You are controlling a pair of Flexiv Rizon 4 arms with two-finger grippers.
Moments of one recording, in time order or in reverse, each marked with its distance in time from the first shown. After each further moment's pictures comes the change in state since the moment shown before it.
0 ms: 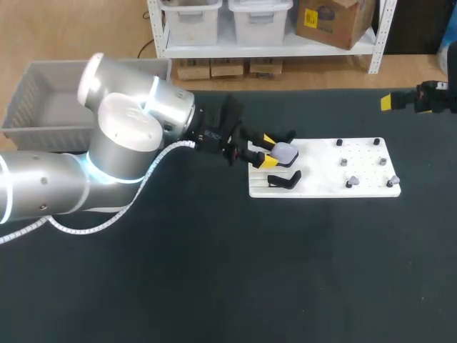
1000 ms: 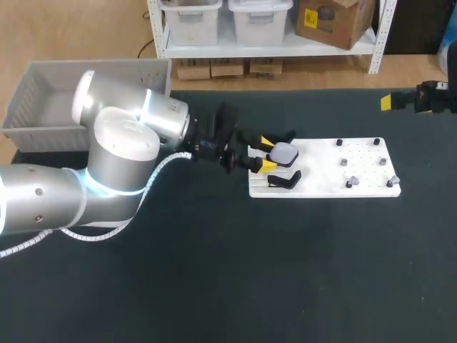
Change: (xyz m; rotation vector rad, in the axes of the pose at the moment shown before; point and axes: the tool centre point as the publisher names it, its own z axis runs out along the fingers) left arm 0.006 -0.005 0.000 -0.042 -0.060 0.052; right arm 0.000 0.000 0.000 0.000 0.000 0.000
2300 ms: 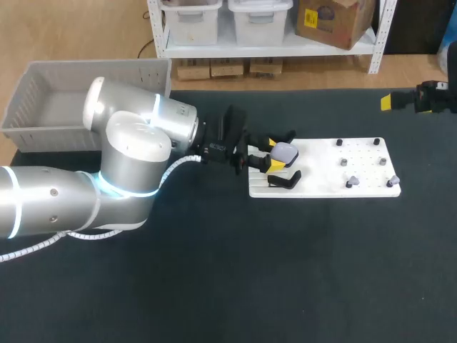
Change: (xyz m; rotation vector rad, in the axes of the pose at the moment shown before) left arm -0.002 0.006 0.019 -0.011 -0.020 0.000; right arm 0.000 0.000 0.000 0.000 0.000 0.000
